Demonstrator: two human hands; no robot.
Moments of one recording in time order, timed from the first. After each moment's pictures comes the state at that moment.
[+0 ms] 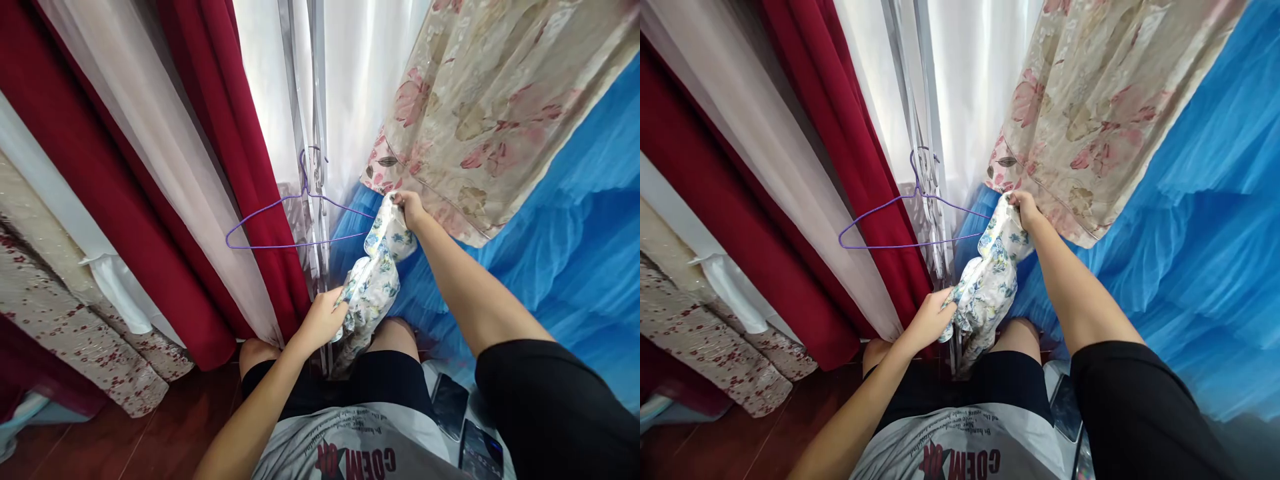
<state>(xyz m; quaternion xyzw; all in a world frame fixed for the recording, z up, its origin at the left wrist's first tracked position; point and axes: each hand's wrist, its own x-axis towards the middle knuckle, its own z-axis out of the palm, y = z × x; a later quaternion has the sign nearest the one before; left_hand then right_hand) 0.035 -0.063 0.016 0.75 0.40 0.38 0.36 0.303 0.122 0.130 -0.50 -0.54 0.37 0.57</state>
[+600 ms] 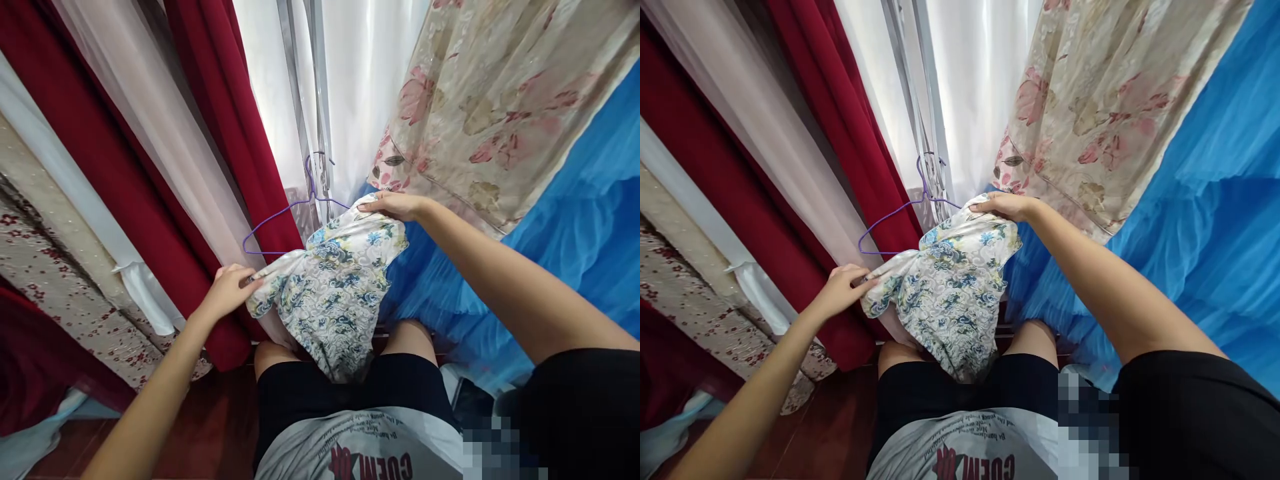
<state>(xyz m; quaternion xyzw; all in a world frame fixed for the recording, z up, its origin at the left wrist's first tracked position) -0.181 -0.013 0.084 0.79 0.55 0.26 0.06 0.265 0.104 0.162 -0.39 -0.62 0.59 0.33</state>
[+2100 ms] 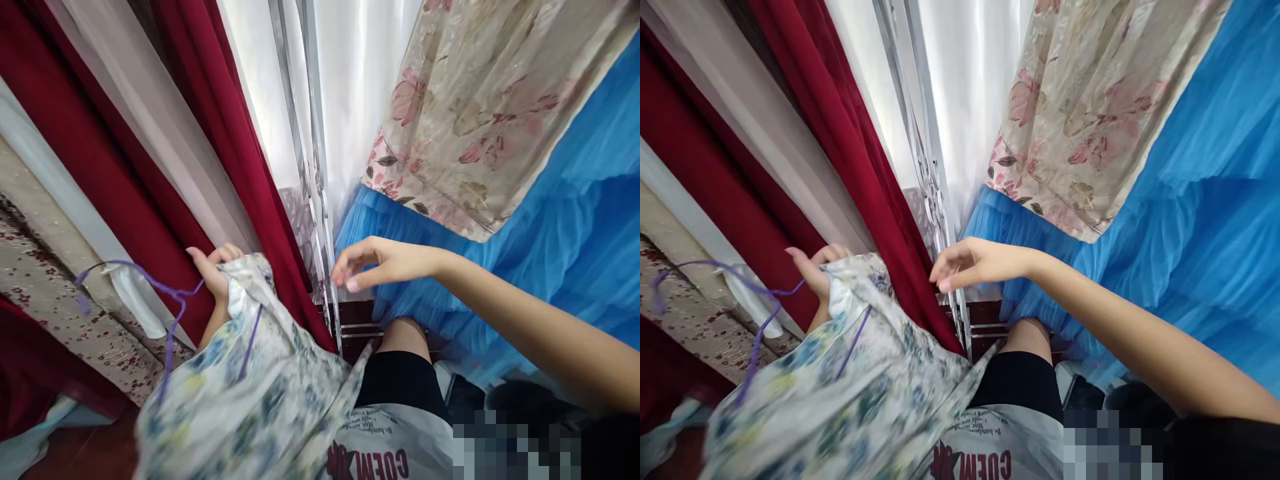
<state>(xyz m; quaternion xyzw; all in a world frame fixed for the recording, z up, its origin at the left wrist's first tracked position) -0.102 -0.014 0.114 0.53 0.27 0.76 0.27 0.225 -0.047 0.165 -0.19 -0.86 0.45 0.17</state>
